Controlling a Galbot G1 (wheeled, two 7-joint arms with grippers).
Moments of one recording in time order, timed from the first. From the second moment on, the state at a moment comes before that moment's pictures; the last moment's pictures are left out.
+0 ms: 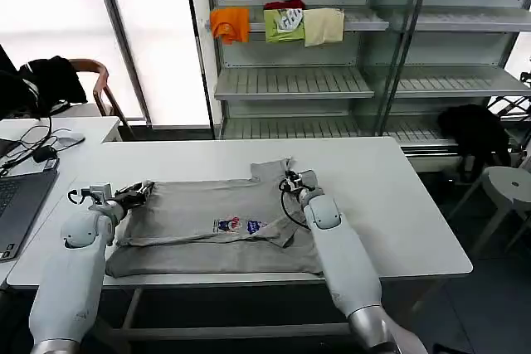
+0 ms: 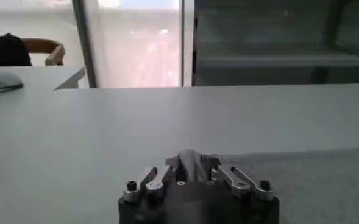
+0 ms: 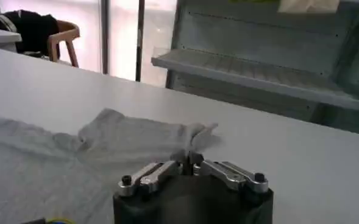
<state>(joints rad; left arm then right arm) 0.61 -1.14 -0.56 -1.08 -0.25 0.47 0.32 -0.47 1.61 0.34 0.96 -0.12 -0.39 -0.17</state>
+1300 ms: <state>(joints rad) 0.92 -1.04 -0.68 -1.48 -0.61 0.45 0.33 -0.82 1.51 0.27 1.69 0.10 -0.54 -0.10</state>
